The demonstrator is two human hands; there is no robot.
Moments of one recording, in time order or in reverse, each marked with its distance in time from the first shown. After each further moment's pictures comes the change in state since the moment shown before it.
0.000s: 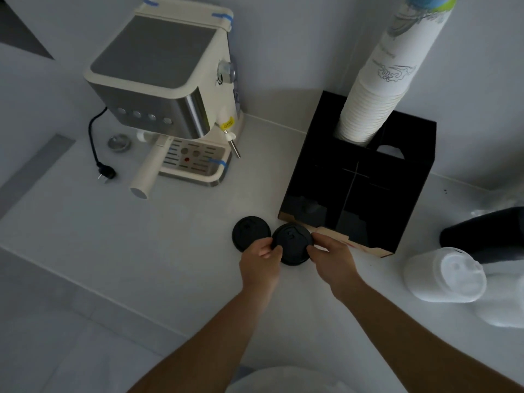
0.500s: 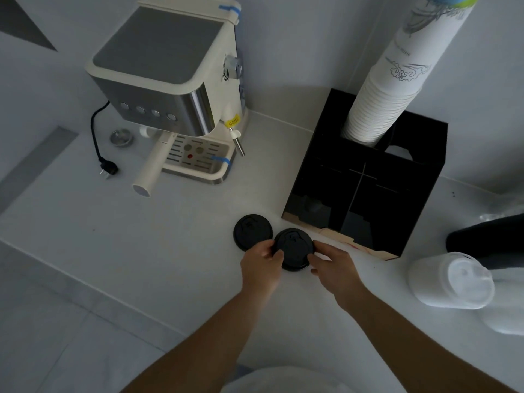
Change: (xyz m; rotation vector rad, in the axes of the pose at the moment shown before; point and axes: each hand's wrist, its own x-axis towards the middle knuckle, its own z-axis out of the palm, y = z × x) left_hand 0.009 -0.008 -0.005 0.204 -0.099 0.033; right_hand -0.004 0.006 0.001 -0.023 -0.061 0.054
